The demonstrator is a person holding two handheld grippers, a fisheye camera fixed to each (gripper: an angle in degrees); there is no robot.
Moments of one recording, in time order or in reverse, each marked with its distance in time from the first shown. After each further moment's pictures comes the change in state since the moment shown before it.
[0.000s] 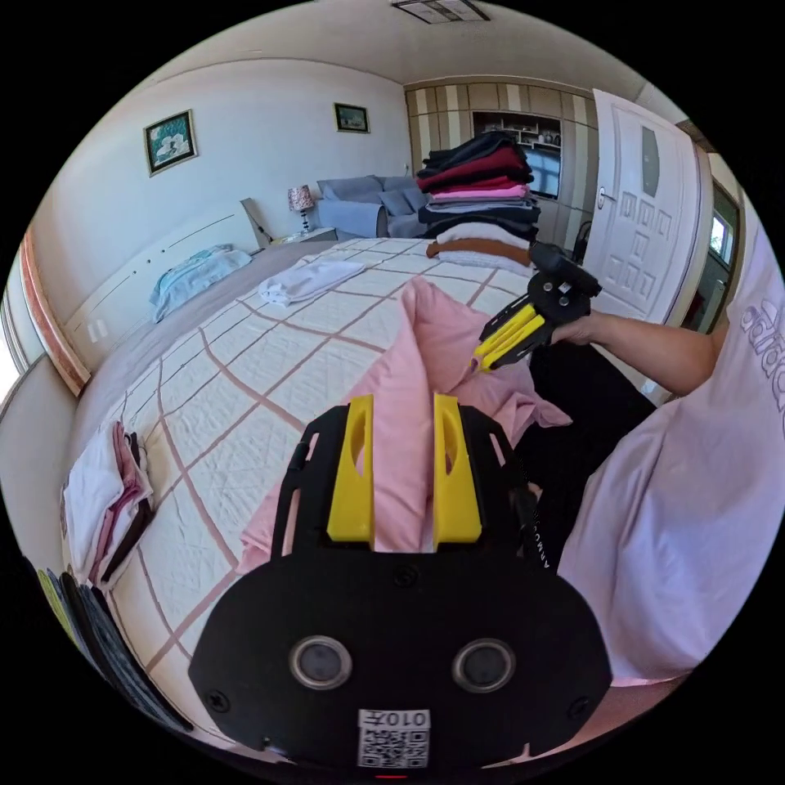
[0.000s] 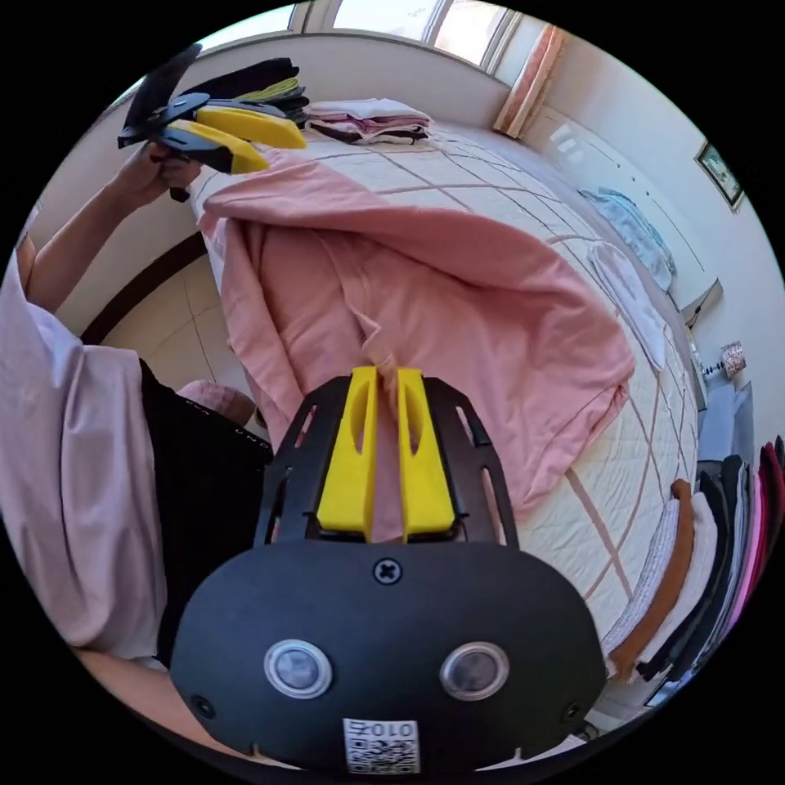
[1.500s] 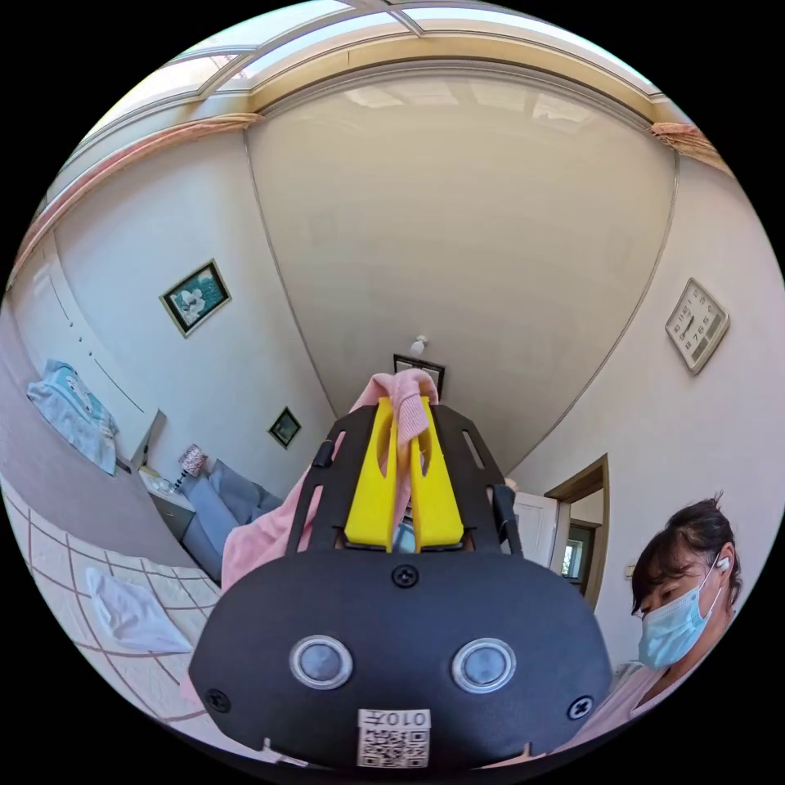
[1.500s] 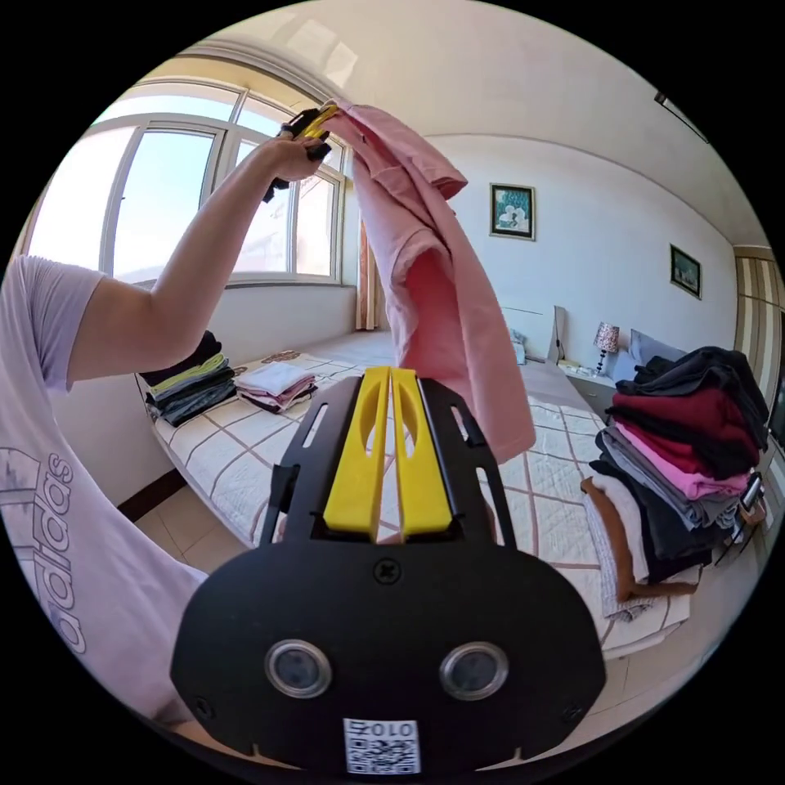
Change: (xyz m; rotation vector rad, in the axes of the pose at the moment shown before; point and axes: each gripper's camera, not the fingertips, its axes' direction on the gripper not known) left arm -0.326 -0.162 -0.136 1.286 0.561 -0.474; right arm 0.053 0.183 -0.246 0.732 0.187 0.390
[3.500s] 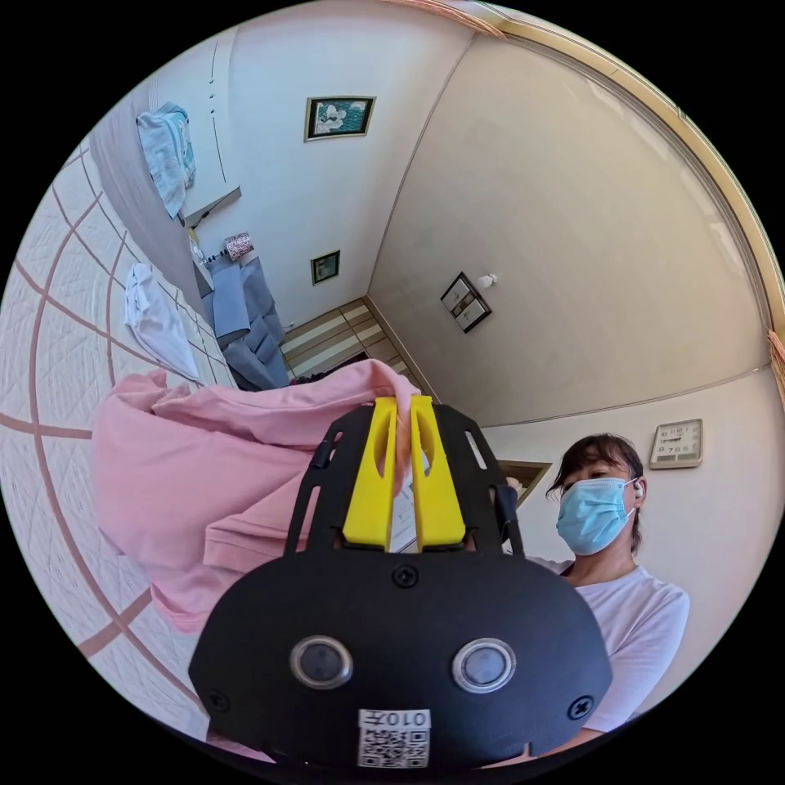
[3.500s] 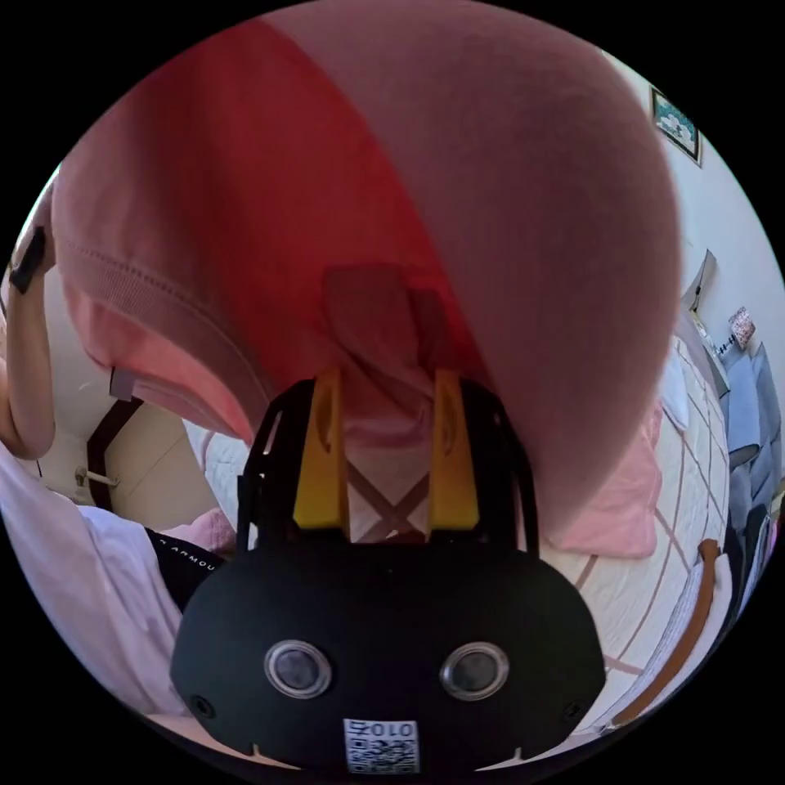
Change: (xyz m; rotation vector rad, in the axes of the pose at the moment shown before) left arm -0.141 0.233 -0.280 -0.376 0.067 -0.578; right arm -0.100 -0.007 0.418 -0.636 -0.278 -0.232
